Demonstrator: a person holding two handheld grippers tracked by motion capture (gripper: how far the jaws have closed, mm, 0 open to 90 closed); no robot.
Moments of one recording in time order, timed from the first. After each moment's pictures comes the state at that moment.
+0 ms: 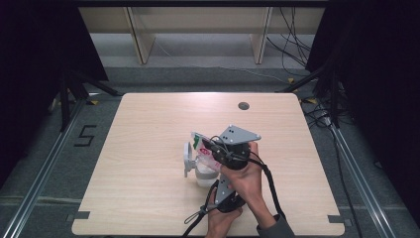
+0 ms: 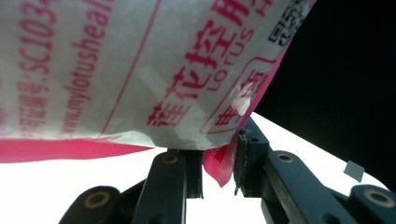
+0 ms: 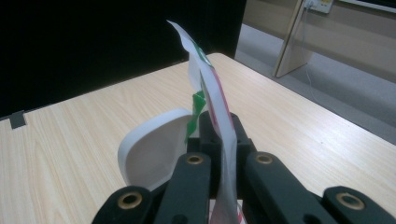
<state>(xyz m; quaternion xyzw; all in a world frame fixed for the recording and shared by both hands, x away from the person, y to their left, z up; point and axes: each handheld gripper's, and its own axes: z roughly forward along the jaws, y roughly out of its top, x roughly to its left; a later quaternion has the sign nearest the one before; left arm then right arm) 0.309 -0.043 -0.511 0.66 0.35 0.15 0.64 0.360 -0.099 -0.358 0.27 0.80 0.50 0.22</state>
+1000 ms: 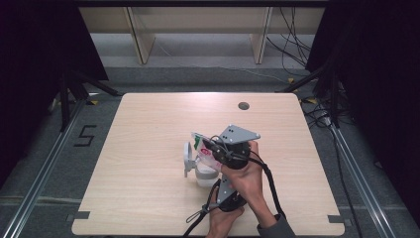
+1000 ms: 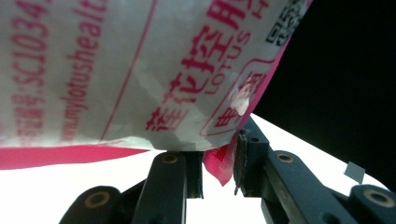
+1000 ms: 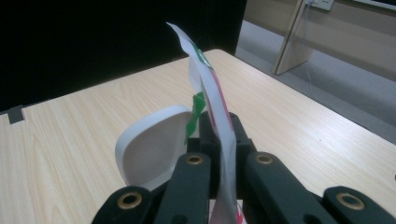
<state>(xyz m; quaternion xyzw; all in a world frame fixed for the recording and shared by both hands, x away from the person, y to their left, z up) 0.311 -0.047 -0.510 0.67 0.34 0.15 0.64 0.362 -0.100 -0.358 0.26 0.80 0.49 0.23</state>
